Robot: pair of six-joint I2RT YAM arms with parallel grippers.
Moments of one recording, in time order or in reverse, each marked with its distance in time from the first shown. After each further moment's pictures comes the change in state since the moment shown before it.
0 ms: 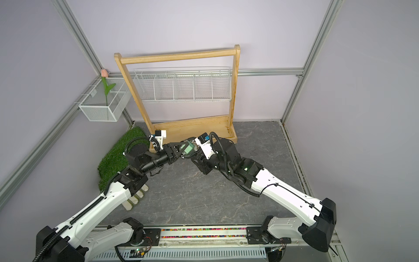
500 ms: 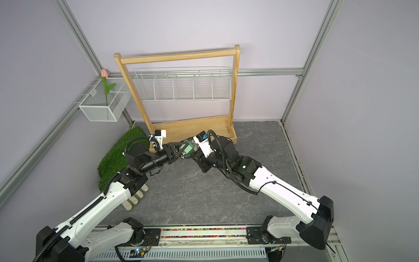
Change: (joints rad) left arm 0.004 0.000 0.000 0.008 0.015 0.000; right arm 0.000 0.034 0.040 -0.020 0.020 -0.029
